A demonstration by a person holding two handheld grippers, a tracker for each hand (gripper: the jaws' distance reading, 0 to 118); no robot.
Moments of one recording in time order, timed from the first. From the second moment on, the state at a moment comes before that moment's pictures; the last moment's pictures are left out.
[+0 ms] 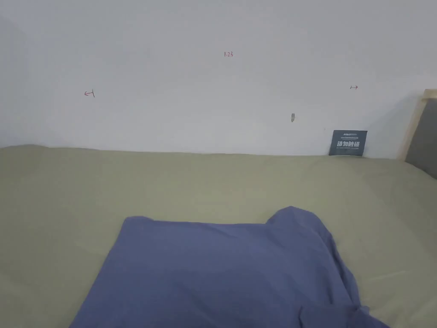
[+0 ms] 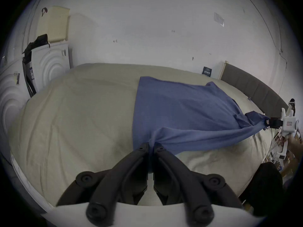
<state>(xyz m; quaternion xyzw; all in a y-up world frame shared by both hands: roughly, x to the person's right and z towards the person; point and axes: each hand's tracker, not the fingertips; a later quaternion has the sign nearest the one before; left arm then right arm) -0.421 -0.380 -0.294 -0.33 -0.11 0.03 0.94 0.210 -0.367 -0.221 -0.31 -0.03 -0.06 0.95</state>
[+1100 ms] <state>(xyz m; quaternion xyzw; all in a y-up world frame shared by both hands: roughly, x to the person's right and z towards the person) -0.415 -0.358 -0.253 -0.39 -0.08 0.06 0.92 0.133 -0.338 -0.203 -0.40 -0.04 -0.03 0.92</state>
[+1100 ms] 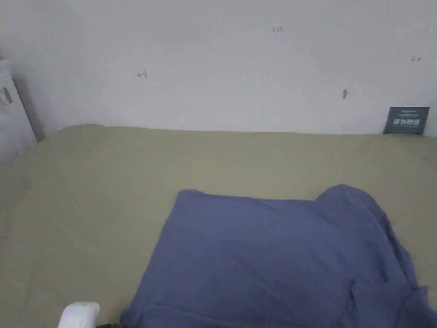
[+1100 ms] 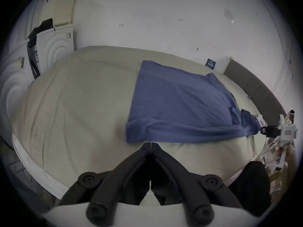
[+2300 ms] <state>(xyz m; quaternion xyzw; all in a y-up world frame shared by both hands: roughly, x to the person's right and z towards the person) -0.393 -0.382 -0.335 -0.37 -0.09 0.10 0.92 0.199 -0.377 -0.234 -0.38 -0.01 0.00 0.93</state>
